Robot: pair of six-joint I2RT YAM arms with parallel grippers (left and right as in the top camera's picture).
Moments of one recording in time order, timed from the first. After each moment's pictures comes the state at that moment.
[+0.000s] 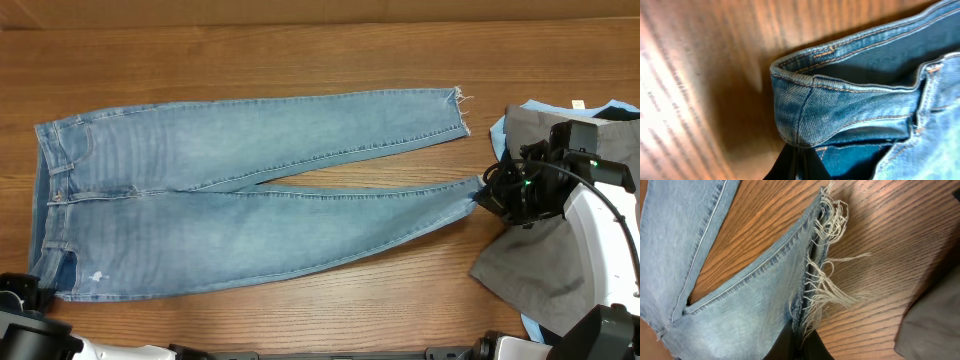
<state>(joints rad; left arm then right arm) 1.28 1.87 1.10 -0.72 0.36 -0.14 -0.25 1.45 1.05 -1.01 -0.44 0.38</state>
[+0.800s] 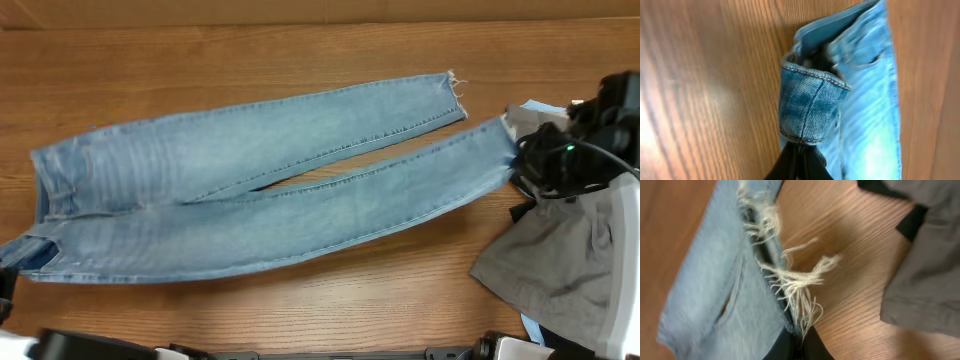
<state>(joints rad) 1.28 1.43 1.27 -1.09 0.41 -0.30 -0.25 1.42 1.60 -1.43 -0.30 0.47</state>
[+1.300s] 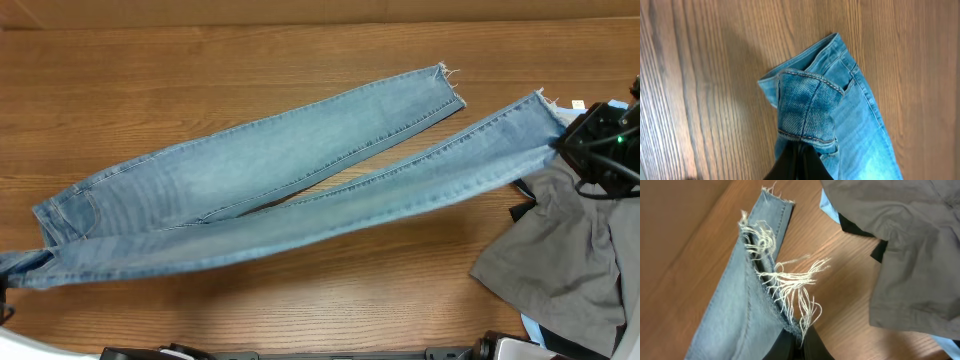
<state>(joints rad) 1.25 1.30 1.28 -1.11 0.29 -0.34 -0.25 1.41 1.92 -1.57 -0.18 0.54</state>
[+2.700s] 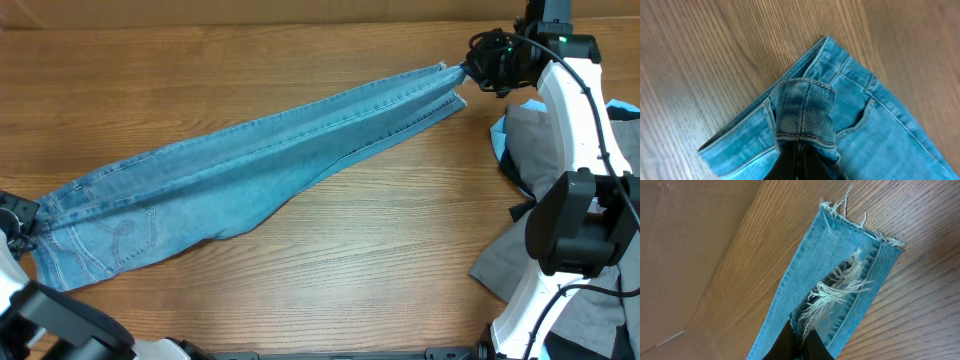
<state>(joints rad) 0.89 1.65 1.28 -0.79 0.02 -0.37 -0.11 2.09 1.92 -0.86 -0.38 0.78</state>
